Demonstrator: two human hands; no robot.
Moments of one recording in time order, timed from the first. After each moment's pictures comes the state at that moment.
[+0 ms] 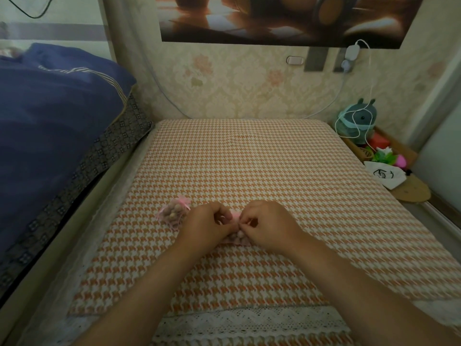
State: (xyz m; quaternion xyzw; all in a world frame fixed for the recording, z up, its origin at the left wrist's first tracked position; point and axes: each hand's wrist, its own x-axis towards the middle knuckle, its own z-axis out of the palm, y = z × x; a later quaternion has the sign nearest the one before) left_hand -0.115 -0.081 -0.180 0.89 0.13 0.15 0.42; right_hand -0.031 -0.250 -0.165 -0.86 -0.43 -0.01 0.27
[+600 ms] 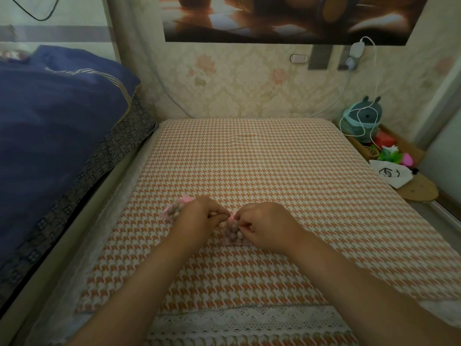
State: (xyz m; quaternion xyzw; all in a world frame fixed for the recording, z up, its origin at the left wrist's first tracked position) left_hand -0.119 -0.061 -0.171 0.91 0.11 0.14 0.38; right_hand -0.035 -0.242 -0.160 -0.82 -0.54 -0.06 0.18
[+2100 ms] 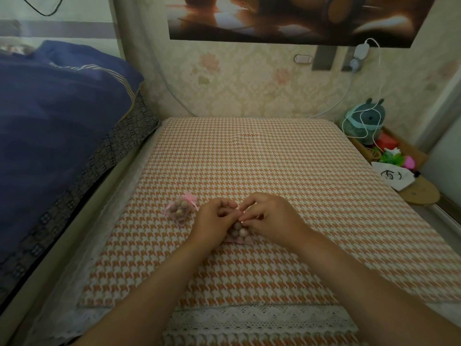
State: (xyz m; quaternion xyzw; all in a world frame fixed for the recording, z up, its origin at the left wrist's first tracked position) left_hand -0.105 -0.086 -0.195 0.76 0.17 0.16 0.61; right_hand -0.023 -0.248 -0.168 -0.81 -0.48 -0.01 0.34
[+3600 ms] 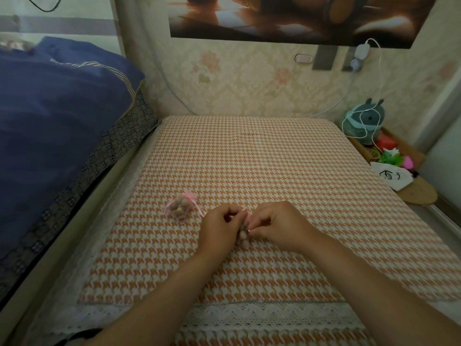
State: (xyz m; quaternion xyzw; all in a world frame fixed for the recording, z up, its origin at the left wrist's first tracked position) left_hand -0.108 -0.107 -0.210 0.79 0.15 0.24 0.54; right_hand -0.028 -0.264 -0.163 -0.82 -0.42 0.10 0.37
